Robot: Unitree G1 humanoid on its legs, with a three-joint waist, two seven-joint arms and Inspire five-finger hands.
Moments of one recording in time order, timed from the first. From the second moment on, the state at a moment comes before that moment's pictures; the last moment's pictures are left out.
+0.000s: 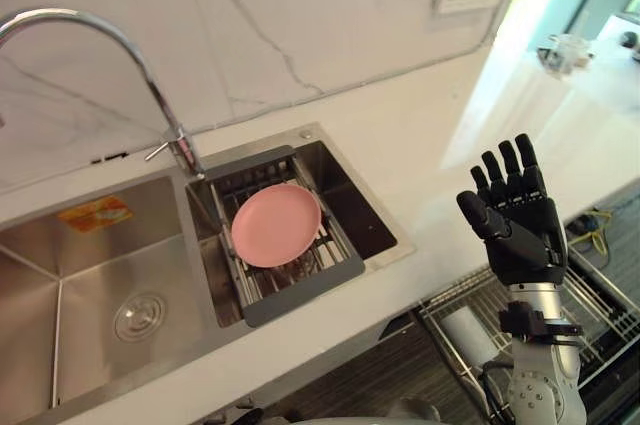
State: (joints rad) left arm 0.15 0.22 0.10 1.10 -0.60 0.31 -0.04; right arm 0.24 -0.11 -0.26 -0.25 0.75 -0.13 0.36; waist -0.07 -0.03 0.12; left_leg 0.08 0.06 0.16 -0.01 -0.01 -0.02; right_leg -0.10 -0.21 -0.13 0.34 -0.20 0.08
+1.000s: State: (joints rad) left arm 0.13 0.20 0.01 1.02 -0.28 0.29 -0.05; right arm 0.24 -0.20 -0.28 -0.27 0.39 -0.05 0.10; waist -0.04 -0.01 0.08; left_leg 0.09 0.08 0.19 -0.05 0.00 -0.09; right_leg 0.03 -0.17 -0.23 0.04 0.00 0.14
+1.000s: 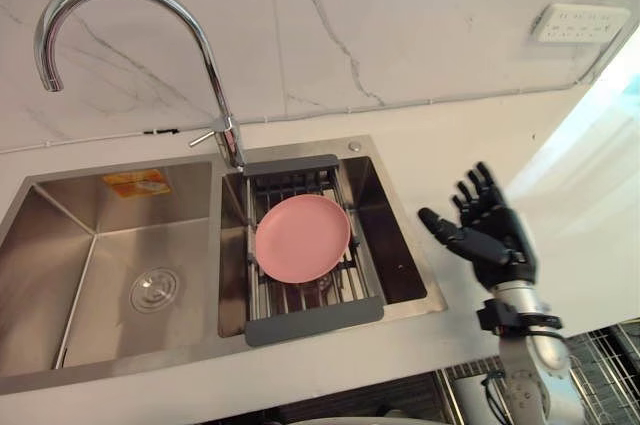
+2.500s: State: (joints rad) left arm 0.14 0.20 0.09 0.98 -0.28 0.39 0.05; right arm -0.07 -0.43 0.16 -0.03 -0.26 0.02 0.31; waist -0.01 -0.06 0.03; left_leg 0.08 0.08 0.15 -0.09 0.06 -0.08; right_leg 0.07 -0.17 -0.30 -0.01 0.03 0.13
